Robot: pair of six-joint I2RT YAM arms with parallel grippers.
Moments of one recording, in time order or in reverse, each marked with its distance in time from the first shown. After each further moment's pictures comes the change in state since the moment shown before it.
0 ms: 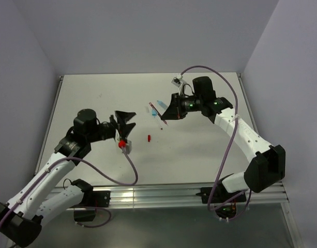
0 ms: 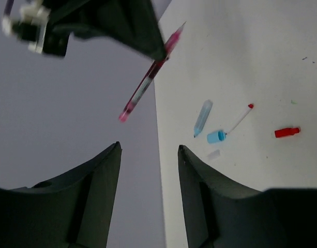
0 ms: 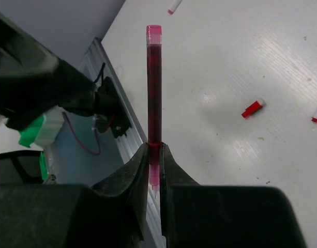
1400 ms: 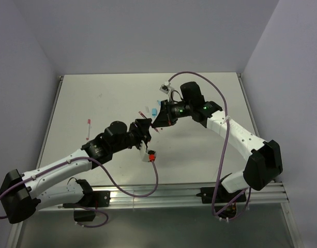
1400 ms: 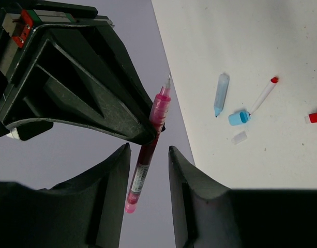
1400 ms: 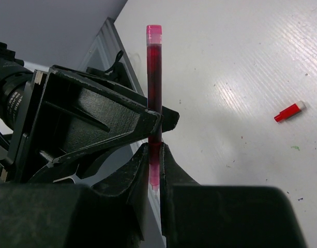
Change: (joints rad) left arm -0.430 0.182 -0.098 0.240 -0.571 0.271; right arm 0.139 0.019 -0.049 0.091 0.002 0.076
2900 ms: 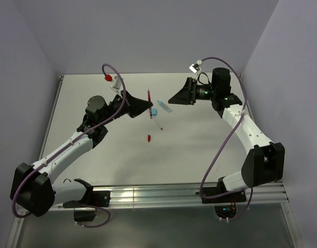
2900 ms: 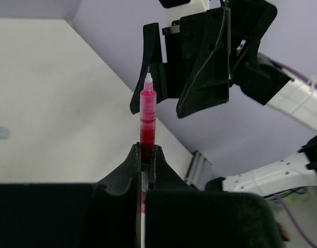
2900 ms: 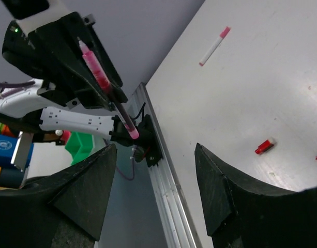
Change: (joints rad) left arm 0.391 0.159 0.146 0.422 0.412 -2.229; right arm -0.352 0.012 0.031 0.264 -0.301 0.233
